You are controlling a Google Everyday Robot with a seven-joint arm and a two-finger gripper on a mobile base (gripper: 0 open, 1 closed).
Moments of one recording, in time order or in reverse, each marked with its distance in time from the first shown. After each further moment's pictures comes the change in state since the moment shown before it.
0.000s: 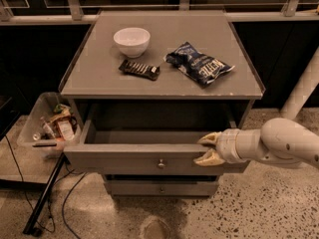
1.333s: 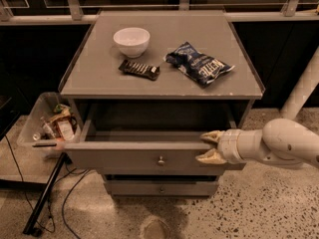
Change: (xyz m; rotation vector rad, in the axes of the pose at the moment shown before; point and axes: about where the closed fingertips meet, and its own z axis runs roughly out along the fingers) arm 0.000 0.000 0.000 0.000 0.000 0.000
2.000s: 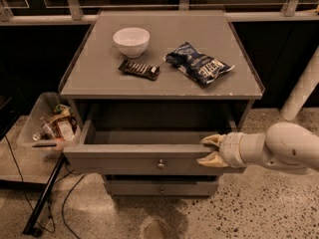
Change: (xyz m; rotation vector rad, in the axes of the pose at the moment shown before) arm 0.002 0.011 -0.012 0.003 0.011 -0.006
